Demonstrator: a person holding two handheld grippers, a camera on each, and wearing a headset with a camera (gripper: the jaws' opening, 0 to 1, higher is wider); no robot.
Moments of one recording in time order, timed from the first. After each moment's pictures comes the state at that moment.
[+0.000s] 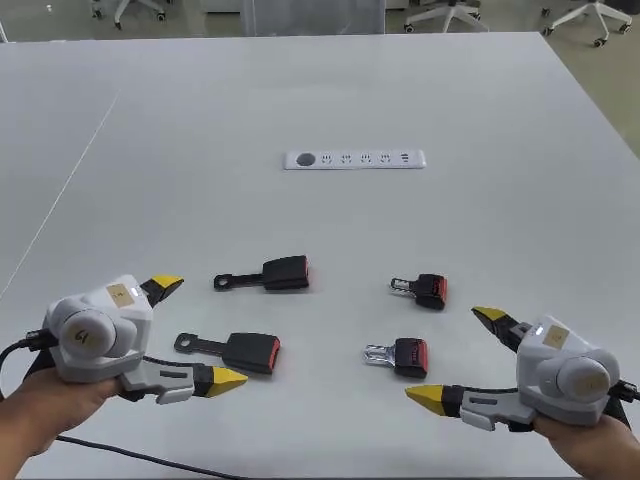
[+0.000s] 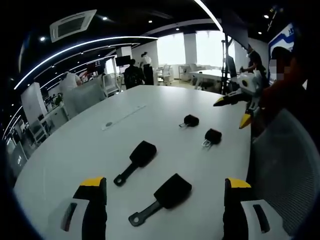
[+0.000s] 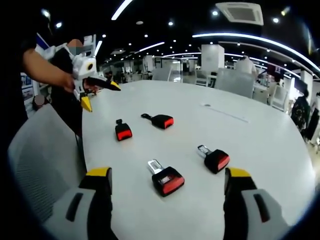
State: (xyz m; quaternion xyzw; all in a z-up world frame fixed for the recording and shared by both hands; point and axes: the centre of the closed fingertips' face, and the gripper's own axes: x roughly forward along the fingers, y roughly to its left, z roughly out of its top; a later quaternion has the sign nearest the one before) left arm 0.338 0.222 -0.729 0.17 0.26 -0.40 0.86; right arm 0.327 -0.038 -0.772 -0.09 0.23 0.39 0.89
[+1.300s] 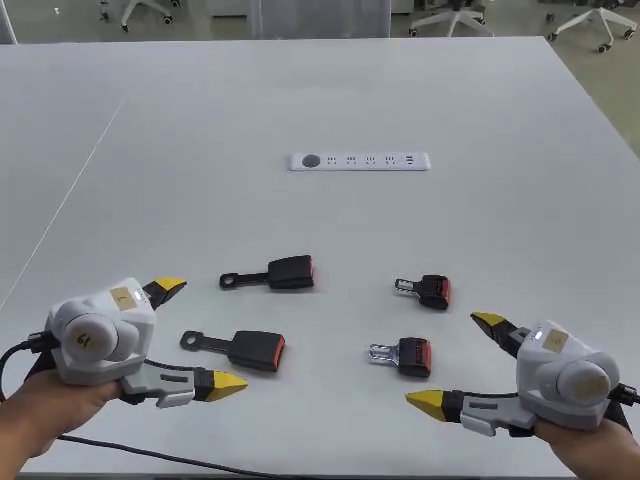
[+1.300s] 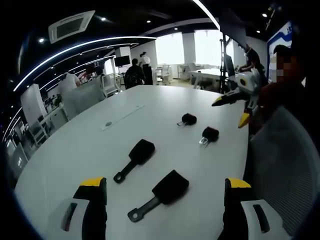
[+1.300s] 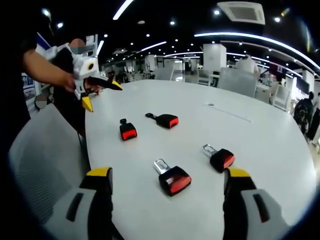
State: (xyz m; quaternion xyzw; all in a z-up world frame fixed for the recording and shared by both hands) left arm 0.326 0.226 -0.726 0.17 0.26 -0.40 0.86; right arm 0.318 -0.030 -0.773 -0.09 0.23 0.40 0.88
